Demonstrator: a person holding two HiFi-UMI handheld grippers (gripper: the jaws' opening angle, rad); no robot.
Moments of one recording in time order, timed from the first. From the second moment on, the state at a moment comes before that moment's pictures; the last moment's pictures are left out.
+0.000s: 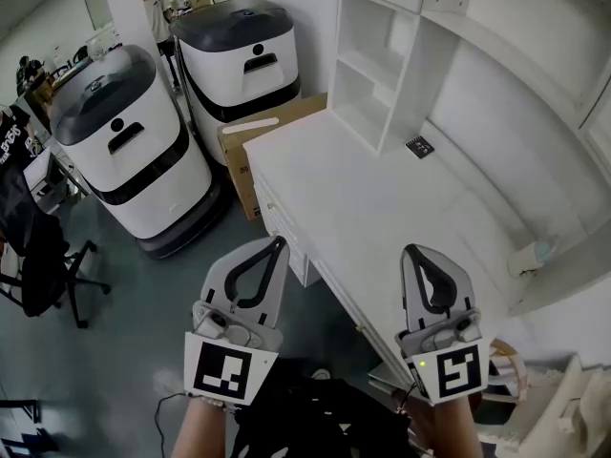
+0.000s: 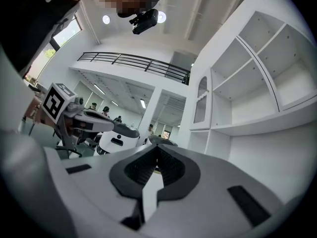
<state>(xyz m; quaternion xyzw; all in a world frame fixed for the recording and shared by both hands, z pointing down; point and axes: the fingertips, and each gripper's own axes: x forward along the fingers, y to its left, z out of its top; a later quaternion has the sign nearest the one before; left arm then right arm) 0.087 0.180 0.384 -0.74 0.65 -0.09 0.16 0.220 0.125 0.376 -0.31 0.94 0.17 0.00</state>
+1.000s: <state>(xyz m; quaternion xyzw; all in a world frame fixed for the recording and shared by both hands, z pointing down) -0.039 0.105 0.373 -0.79 0.58 -0.08 0.18 0.087 0.076 0.368 -0.37 0.91 0.18 -0.03</state>
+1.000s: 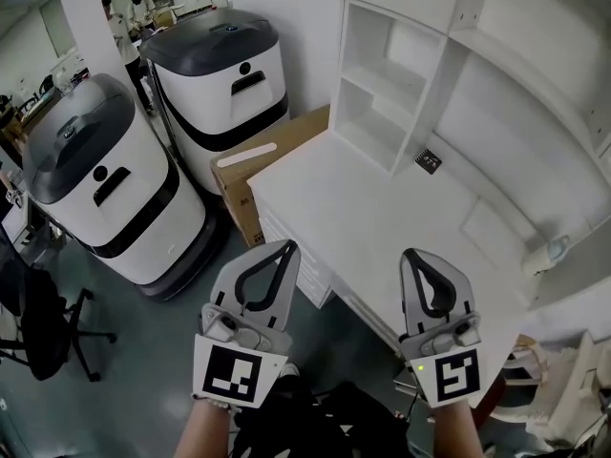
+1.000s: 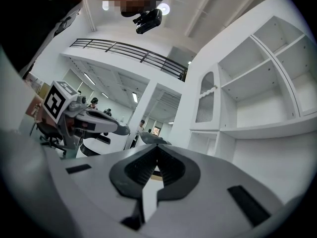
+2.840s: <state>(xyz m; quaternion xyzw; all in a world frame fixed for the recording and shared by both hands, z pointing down) -0.046 -0.053 0.360 -0.84 0.51 -0.06 0.20 0.076 -0.066 0.353 -0.44 0.88 0.18 -0.03</state>
